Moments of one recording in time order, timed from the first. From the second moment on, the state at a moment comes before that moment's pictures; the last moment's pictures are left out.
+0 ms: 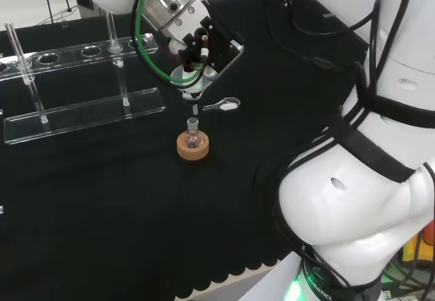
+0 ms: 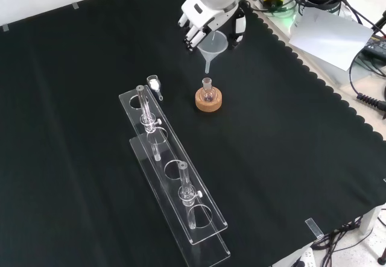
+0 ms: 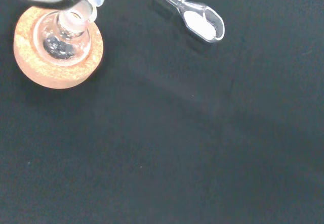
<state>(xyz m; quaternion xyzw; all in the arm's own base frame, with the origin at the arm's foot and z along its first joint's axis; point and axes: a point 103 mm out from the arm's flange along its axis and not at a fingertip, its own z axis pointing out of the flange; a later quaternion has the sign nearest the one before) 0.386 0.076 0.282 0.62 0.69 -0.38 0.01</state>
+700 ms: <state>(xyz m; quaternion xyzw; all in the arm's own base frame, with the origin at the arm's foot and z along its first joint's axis) 0.394 0.085 0.267 0.61 0.69 -0.39 0.01</state>
